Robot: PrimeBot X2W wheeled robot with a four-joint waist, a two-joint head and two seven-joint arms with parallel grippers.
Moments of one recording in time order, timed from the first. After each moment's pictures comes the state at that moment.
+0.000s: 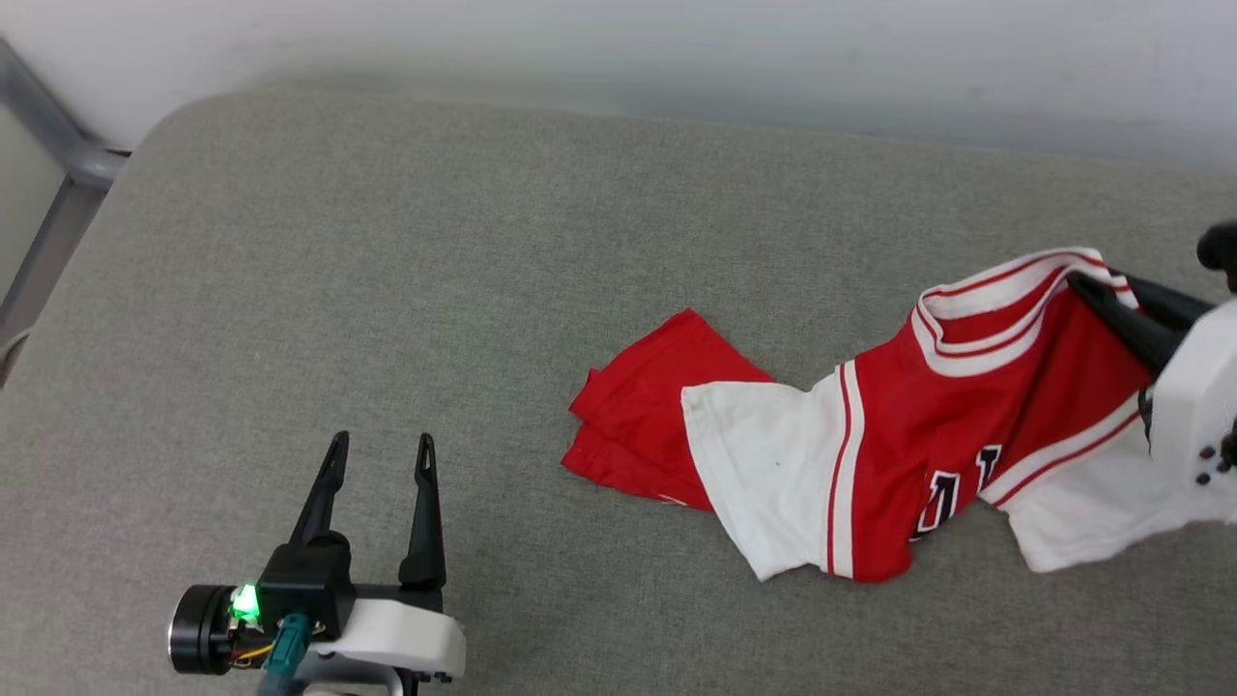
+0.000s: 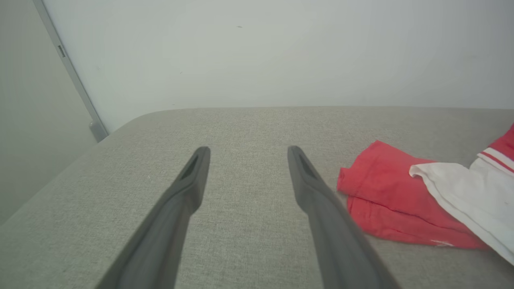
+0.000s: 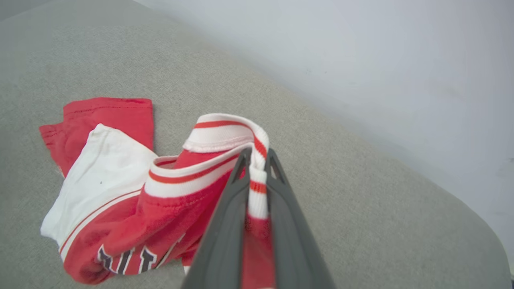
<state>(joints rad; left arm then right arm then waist) -0.01 0.05 -0.07 0.04 -0.03 0.05 -0.26 -0.46 -0.74 0.34 -0.02 0.65 0.13 0.45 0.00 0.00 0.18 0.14</state>
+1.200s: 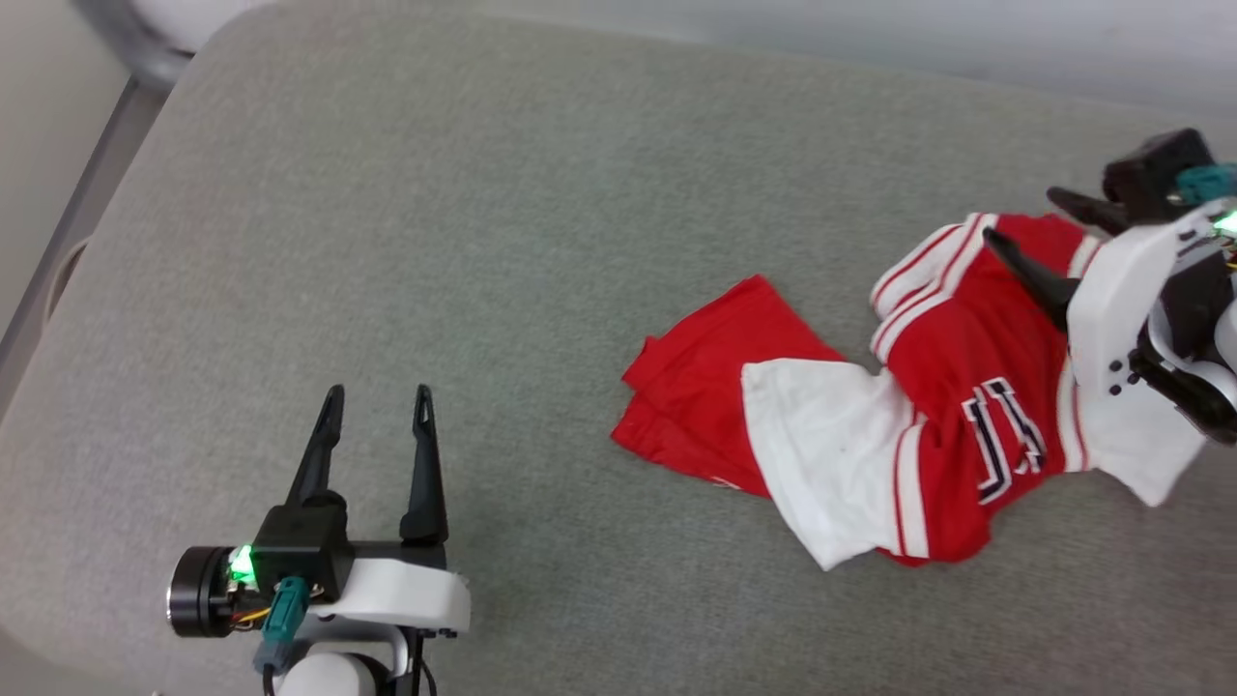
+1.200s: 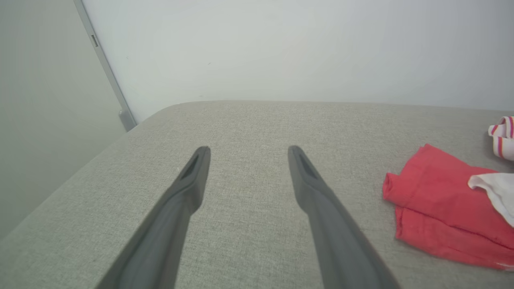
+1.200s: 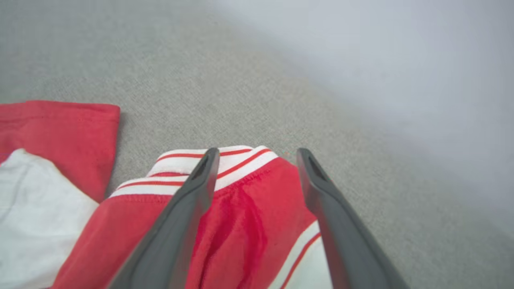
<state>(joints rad) -0.09 0.06 -0.09 0.04 -0.06 0.09 -0.26 -0.99 -0.66 1.01 0.65 0.83 0.13 0.04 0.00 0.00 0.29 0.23</state>
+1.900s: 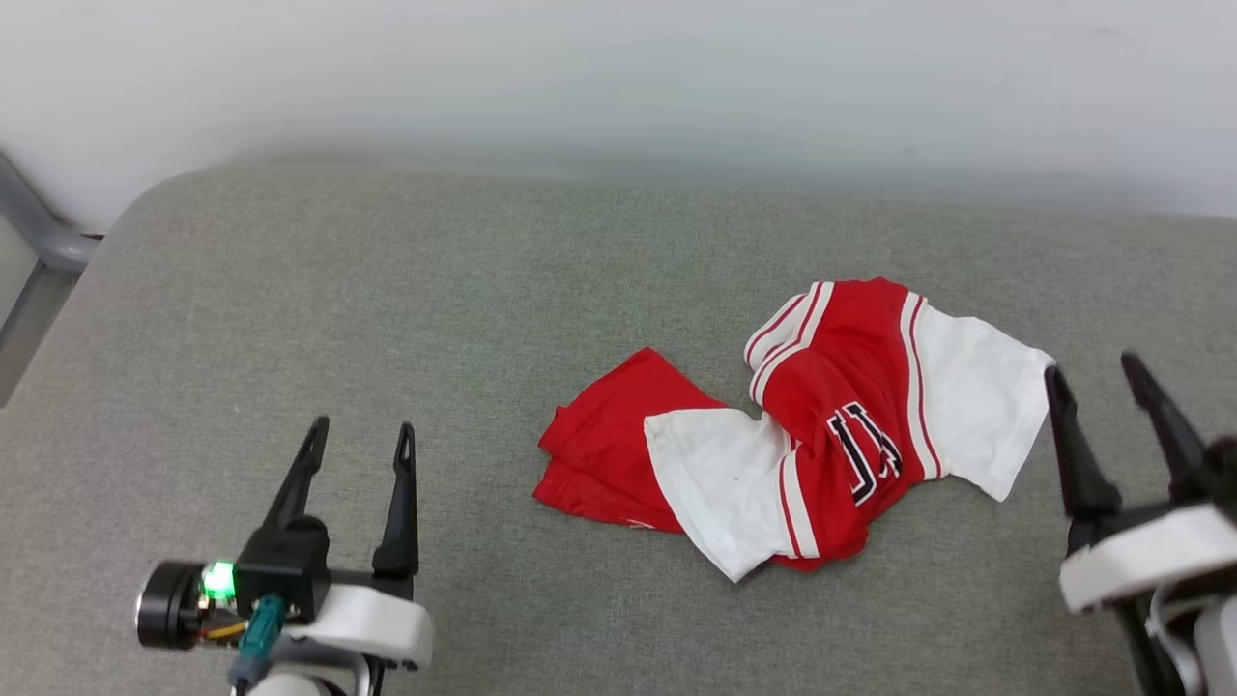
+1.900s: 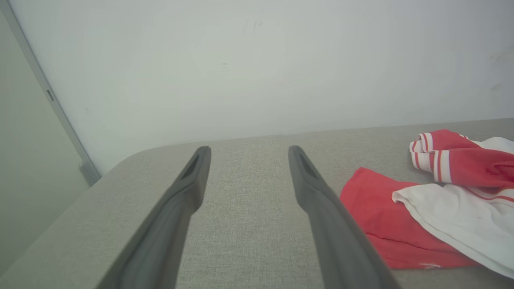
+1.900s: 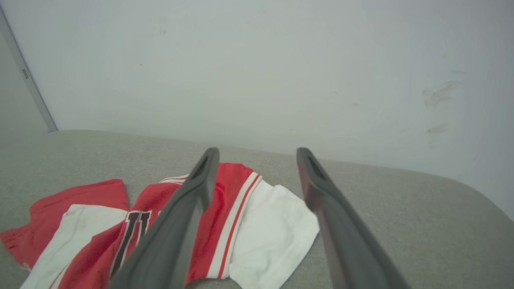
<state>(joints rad) -0.04 0.12 -0.06 0.06 -0.03 0.01 -0.26 -0.20 -0.33 0.05 0.25 0.32 0.13 -0.26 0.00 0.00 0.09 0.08</state>
